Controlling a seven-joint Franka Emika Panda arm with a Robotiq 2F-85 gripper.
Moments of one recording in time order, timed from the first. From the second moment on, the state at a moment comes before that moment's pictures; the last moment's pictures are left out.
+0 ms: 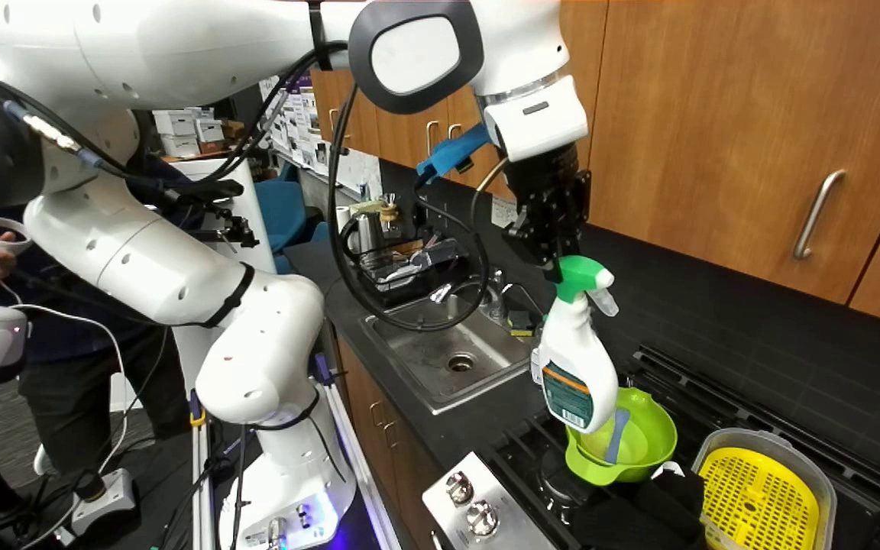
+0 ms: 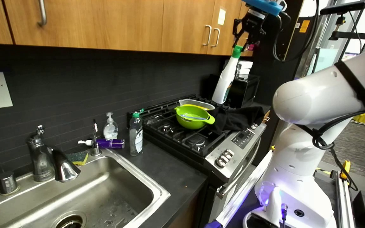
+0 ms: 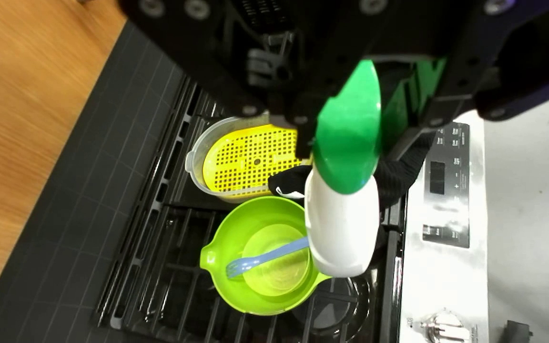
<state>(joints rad) -0.50 -0.80 -0.11 -2.43 0.09 1.94 0.72</state>
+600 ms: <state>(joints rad) -0.49 -0.80 -0.11 -2.43 0.09 1.94 0.72</state>
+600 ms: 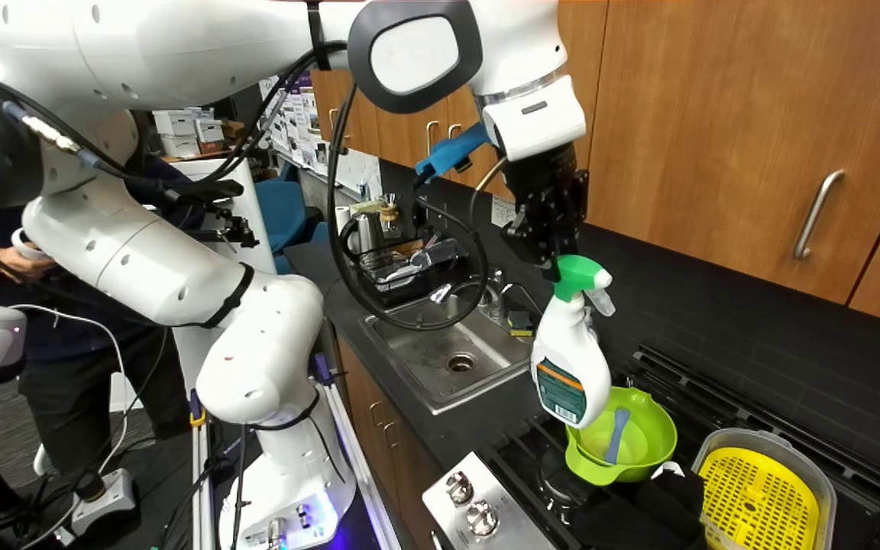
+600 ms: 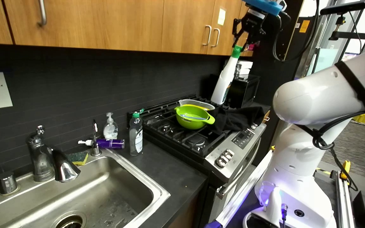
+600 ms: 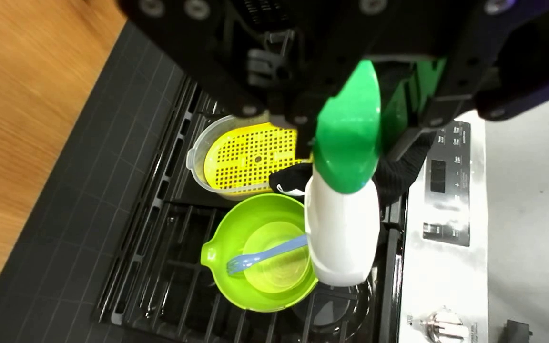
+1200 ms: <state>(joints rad) -0.48 -0.74 -0.10 -2.44 0.08 1.94 0.74</state>
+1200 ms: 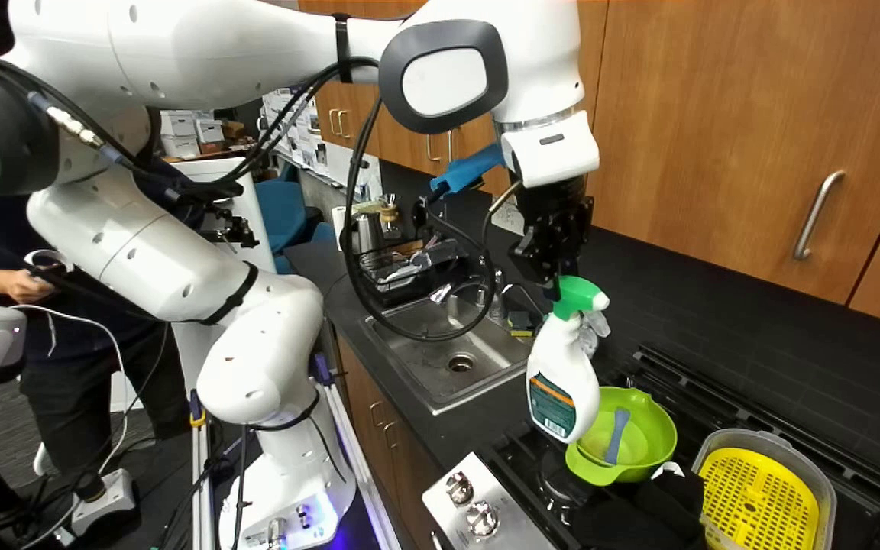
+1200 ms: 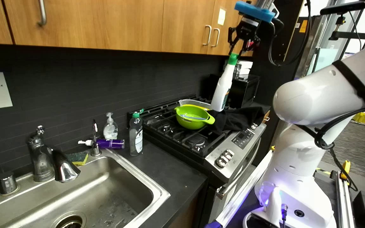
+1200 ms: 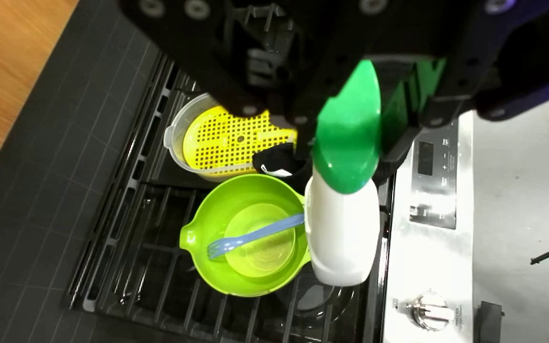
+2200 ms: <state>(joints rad) -0.49 -0.56 -0.13 -2.30 0.05 2.05 0.82</state>
